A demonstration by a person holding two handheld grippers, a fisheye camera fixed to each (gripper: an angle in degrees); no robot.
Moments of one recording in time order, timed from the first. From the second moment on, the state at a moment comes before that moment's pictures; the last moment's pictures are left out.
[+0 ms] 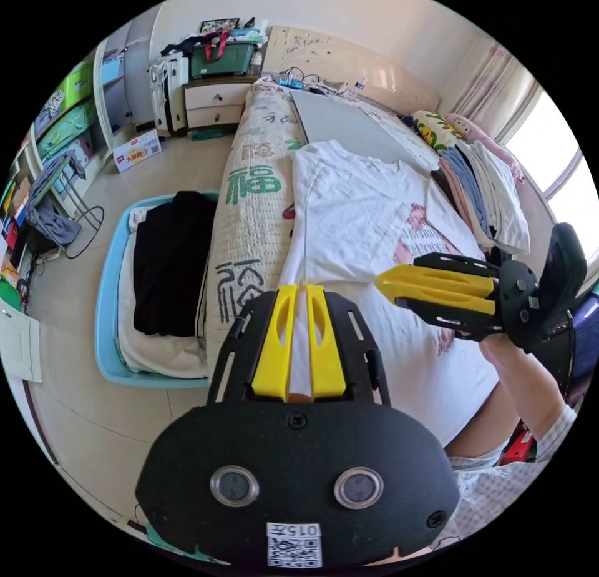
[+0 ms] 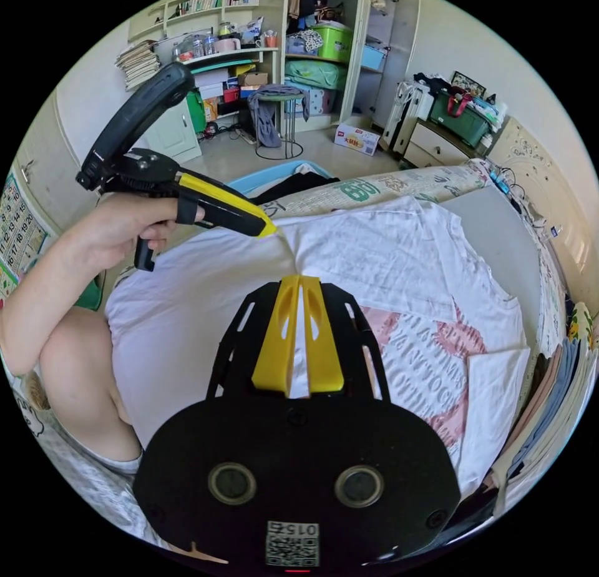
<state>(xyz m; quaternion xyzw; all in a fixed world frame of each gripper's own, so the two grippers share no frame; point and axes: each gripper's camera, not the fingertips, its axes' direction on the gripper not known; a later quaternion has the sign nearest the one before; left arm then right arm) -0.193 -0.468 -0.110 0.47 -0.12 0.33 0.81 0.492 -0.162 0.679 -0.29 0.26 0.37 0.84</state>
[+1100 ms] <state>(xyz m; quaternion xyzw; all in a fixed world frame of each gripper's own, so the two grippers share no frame) -0.082 -0.476 -0.057 0.43 -0.17 0.44 0.77 0.617 -0.116 0.421 -0.22 0.31 0.58 0.72</state>
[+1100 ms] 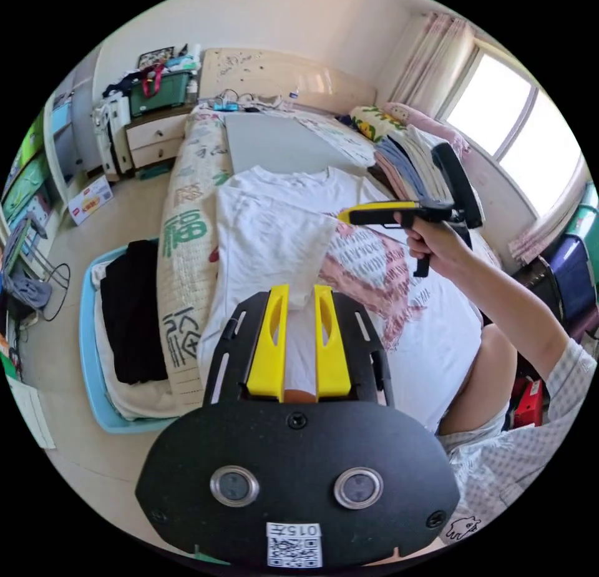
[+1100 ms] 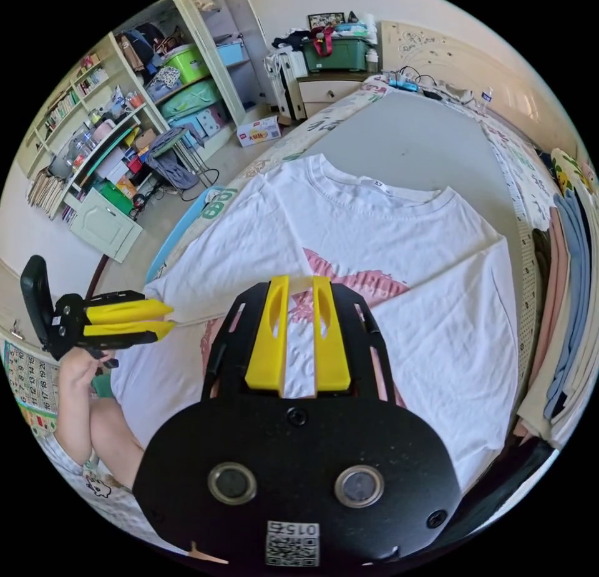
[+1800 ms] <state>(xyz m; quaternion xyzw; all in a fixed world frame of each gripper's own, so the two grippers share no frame) -0.080 -0.493 -0.008 0.43 -0.25 0.44 0.74 0.575 -0.111 0.481 -0.32 0.36 0.48 0.73</state>
